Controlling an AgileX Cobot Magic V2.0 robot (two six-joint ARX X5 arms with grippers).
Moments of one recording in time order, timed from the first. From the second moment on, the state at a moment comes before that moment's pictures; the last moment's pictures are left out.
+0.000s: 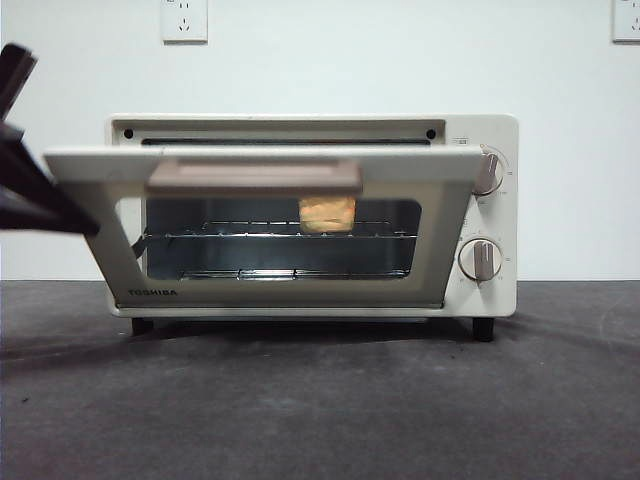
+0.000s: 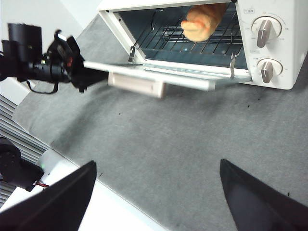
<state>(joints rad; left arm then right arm) -0.01 1.22 0.56 -0.05 0.87 -0.63 0.77 0.38 0.91 -0.98 -0.08 0.51</state>
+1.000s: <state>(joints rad) -0.01 1.22 0.57 0.40 0.78 -1.03 0.77 0.38 0.91 -0.98 -0.08 0.51</state>
